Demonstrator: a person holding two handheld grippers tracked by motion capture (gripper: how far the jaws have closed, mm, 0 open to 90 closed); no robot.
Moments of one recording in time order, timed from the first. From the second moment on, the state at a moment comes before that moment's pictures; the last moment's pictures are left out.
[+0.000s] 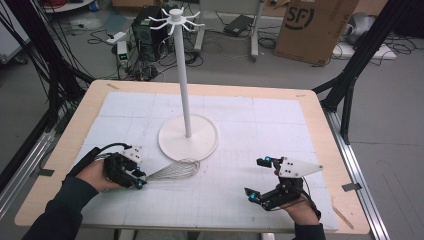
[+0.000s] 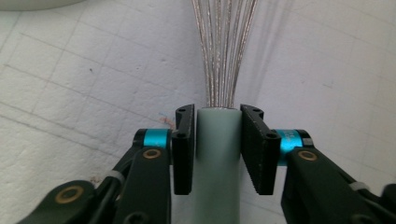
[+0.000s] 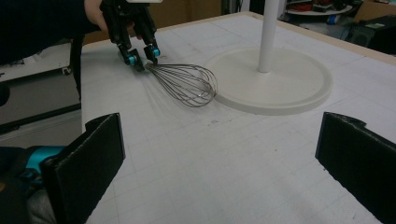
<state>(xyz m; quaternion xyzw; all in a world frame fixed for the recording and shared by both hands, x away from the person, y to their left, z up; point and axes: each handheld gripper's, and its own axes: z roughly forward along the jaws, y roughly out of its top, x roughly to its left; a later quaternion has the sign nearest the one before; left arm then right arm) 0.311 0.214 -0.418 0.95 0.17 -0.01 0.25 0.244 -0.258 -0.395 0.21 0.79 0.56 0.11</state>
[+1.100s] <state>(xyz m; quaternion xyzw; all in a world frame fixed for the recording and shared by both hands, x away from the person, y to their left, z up) 0.296 0.208 -0.418 0.97 0.14 0.03 0.20 0.244 -0.259 -0.395 0.22 0.79 0.56 0.10</state>
